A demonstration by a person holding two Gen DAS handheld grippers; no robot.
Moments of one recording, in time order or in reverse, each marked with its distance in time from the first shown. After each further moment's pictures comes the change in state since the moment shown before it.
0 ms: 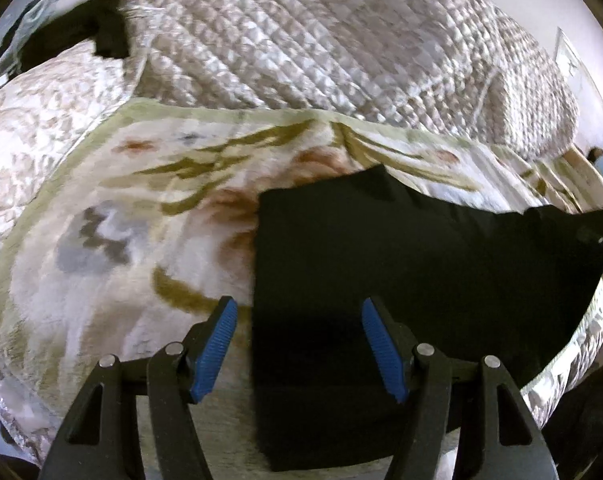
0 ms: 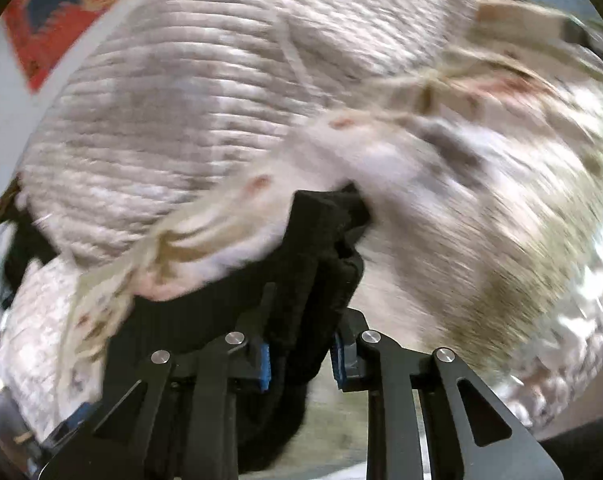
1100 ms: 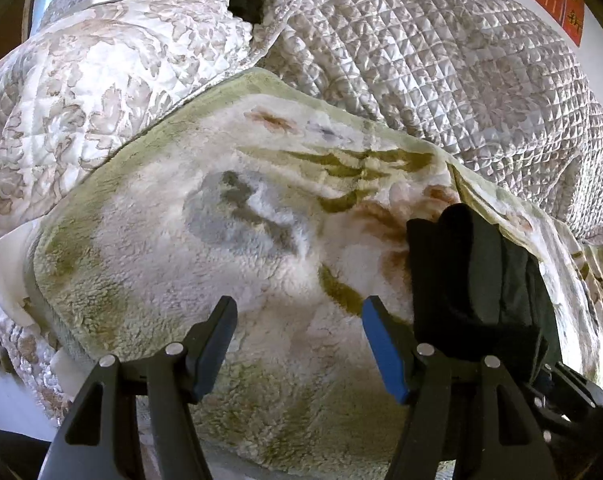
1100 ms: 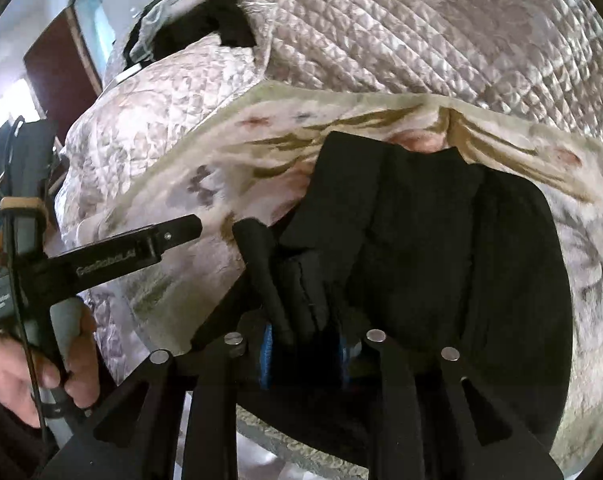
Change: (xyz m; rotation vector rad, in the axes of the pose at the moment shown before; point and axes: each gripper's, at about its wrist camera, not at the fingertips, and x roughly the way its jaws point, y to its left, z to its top) left arm -0.011 0.097 -0.005 -0.287 0.000 0.126; right arm 0.062 0.200 -0.139 -0.619 0.325 0.376
